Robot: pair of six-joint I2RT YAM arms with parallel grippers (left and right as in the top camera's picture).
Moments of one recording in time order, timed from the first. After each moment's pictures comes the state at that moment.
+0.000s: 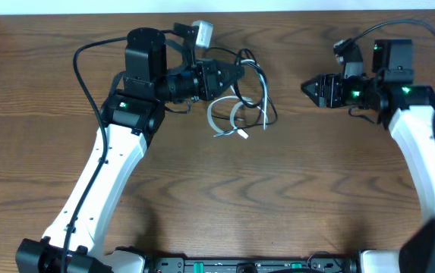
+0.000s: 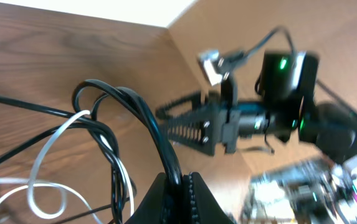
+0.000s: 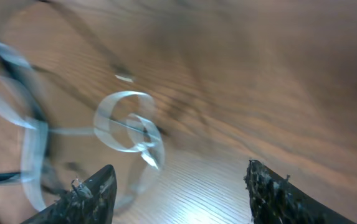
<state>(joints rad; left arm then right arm) -0.27 1.46 1.27 -0.22 0.91 -0.51 0.02 1.54 1.26 -0.61 -0.62 0.03</state>
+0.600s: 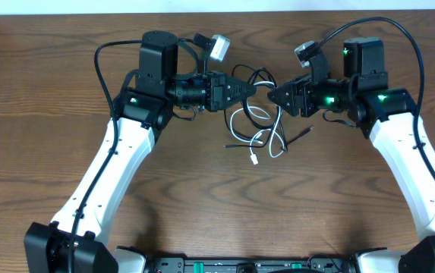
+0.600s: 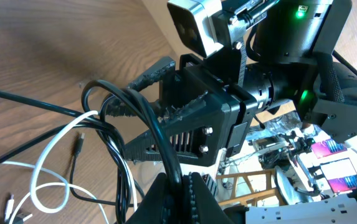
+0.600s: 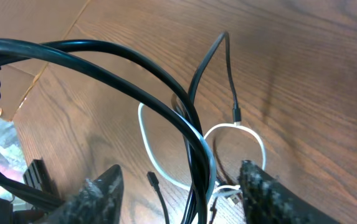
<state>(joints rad) -0.29 1.52 1.27 -0.29 1.07 -0.44 0.18 1.52 1.26 -0.57 -0.74 0.01</state>
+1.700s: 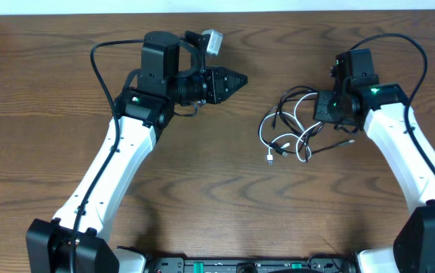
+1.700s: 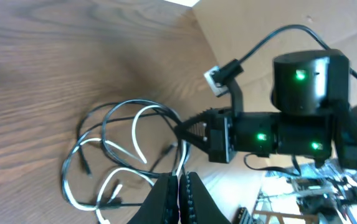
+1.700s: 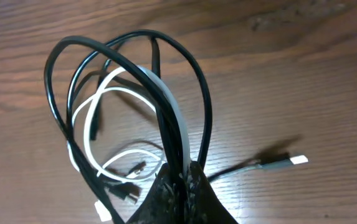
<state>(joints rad) -0.29 1.53 1.27 -0.30 0.82 -0.48 0.16 1.61 1.25 -0.80 -0.01 0.35</state>
